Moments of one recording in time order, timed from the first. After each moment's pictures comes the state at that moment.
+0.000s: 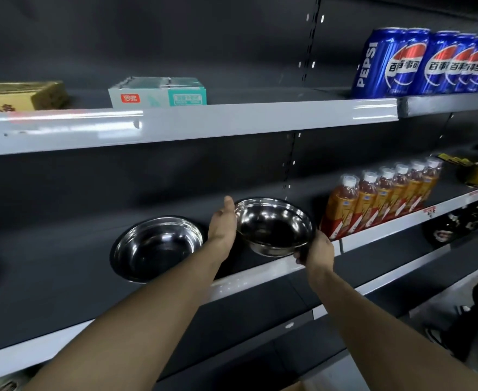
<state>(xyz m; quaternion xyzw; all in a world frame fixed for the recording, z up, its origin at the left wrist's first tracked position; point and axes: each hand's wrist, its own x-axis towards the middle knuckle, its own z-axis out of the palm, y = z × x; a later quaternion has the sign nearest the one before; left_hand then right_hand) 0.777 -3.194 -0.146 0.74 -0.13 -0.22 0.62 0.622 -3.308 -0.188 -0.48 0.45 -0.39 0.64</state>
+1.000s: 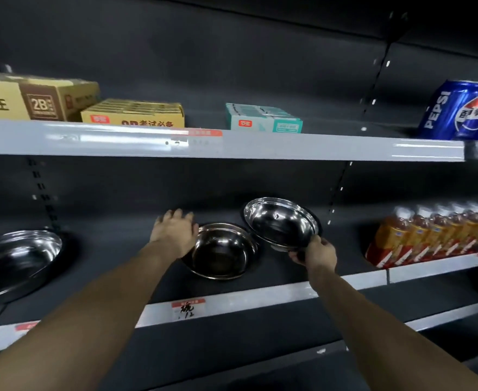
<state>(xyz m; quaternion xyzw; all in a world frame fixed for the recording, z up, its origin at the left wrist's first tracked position) 0.886 -2.985 -0.118 0.96 -0.29 0.03 0.05 0.698 -3.211 -0.138 -0.52 0.43 -0.36 0.65</state>
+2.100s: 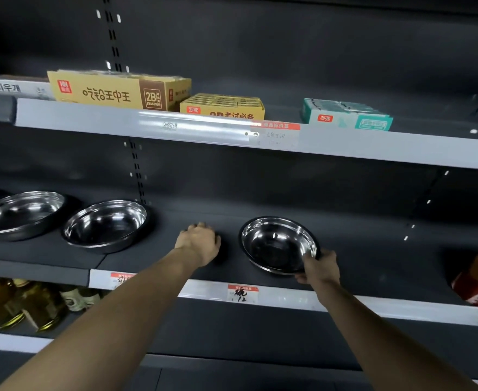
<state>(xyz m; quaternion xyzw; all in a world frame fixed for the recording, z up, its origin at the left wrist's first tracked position) 0.866 -2.902 -0.141 0.98 -0.18 0.00 0.04 0.758 -3.148 -0.191 -0.70 0.37 -0.17 0.58</state>
